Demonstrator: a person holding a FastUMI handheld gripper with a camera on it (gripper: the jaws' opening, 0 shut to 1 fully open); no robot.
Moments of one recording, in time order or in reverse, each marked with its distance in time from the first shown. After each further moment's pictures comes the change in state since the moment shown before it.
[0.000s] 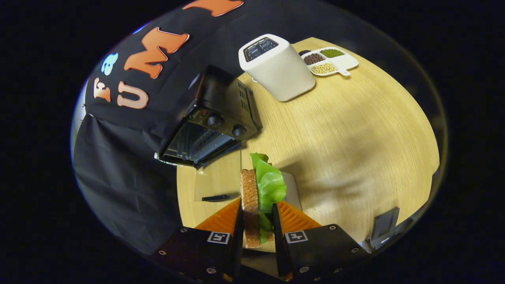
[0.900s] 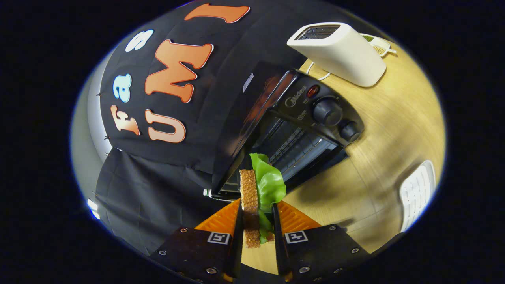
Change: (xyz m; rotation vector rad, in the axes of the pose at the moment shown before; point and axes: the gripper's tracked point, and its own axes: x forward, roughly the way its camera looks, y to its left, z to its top) arm 0.132 0.182 0.022 0.214 -0.226 0.319
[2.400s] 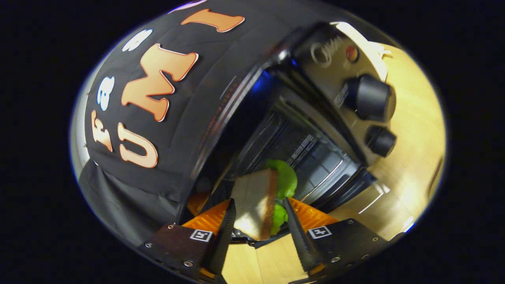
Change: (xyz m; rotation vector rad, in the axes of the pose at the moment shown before) arm 0.096 -0.032 0.044 -0.072 -0.271 -0.194
